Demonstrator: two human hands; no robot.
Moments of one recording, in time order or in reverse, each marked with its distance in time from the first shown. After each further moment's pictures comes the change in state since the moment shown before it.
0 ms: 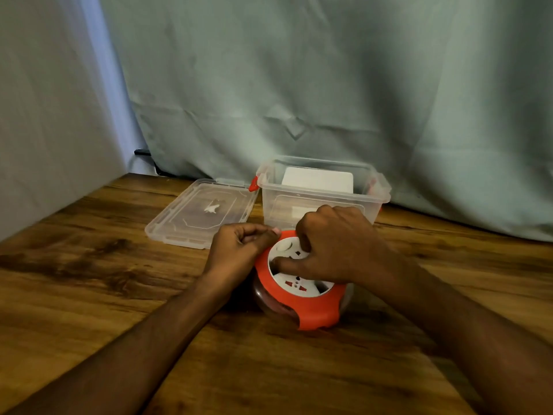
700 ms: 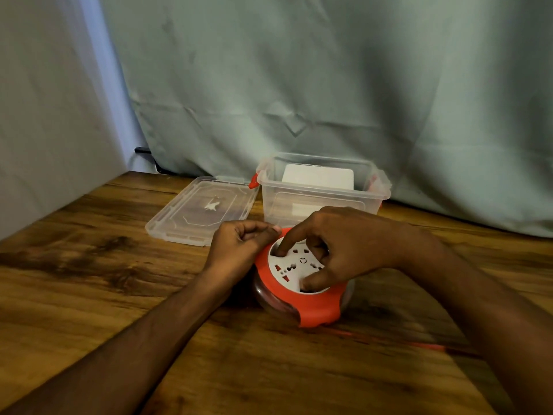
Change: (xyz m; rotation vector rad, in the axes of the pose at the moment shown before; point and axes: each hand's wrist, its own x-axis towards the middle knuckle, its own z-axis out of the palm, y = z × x) left_hand -0.001 0.003 0.001 0.005 0.003 -0.002; right_hand -0.001 0.021 -0.030 0.371 -0.373 -0.270
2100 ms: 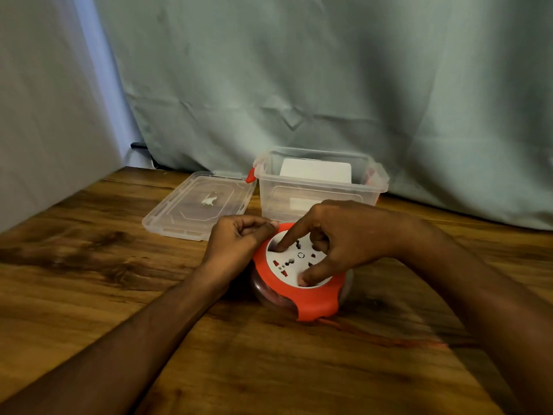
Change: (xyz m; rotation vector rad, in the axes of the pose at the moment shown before) left_hand -0.001 0.000 0.001 0.021 0.004 0.001; right_hand -0.005 -0.001 -0.005 0.022 -0.070 0.046
